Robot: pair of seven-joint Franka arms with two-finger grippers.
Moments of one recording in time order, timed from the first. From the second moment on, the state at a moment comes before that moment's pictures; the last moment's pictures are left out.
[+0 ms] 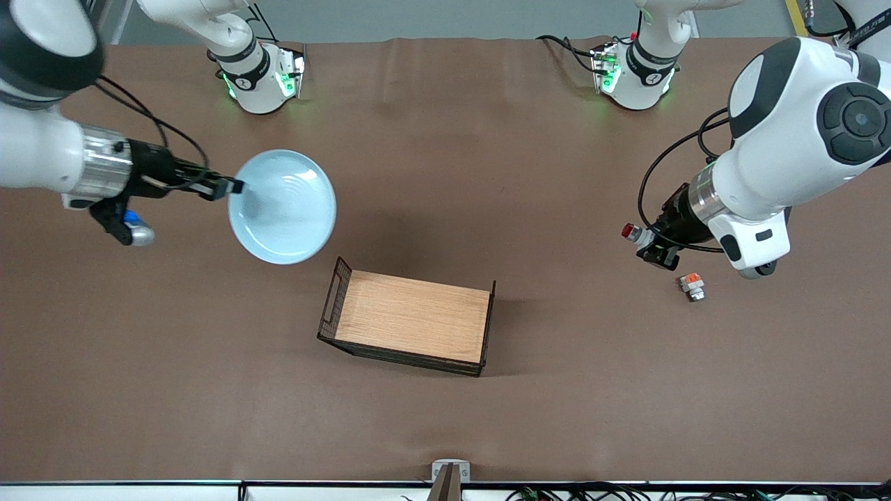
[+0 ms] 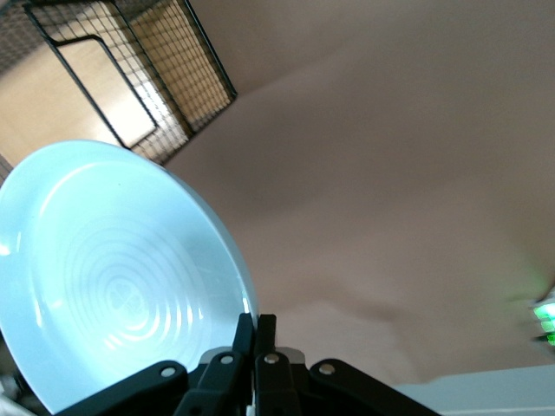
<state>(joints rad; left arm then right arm) 0.03 0.28 -0.39 -1.44 0.00 1.68 -1.45 0.38 0.09 -0.24 -1.68 0.53 1.56 0.70</state>
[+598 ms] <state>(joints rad) 0.00 0.28 -0.39 -1.44 0.00 1.68 -1.51 0.69 0.09 -0.25 -1.85 0.53 2.06 1.10</state>
